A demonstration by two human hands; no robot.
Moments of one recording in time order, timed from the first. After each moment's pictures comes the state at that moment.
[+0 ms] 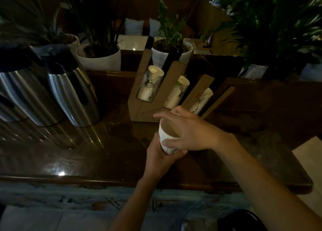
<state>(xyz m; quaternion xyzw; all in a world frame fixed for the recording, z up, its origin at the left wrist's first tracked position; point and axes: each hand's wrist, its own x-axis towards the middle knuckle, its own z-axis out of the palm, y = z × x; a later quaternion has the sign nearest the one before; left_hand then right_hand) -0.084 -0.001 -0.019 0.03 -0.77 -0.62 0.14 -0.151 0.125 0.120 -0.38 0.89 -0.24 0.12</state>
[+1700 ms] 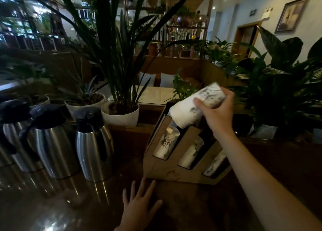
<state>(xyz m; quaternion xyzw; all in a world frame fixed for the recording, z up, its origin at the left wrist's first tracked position) -0.116 -0.116 -0.017 0.09 -0.98 -0.19 -0.06 -0.282 0.080 0.229 -0.12 0.69 -0.68 -0.23</state>
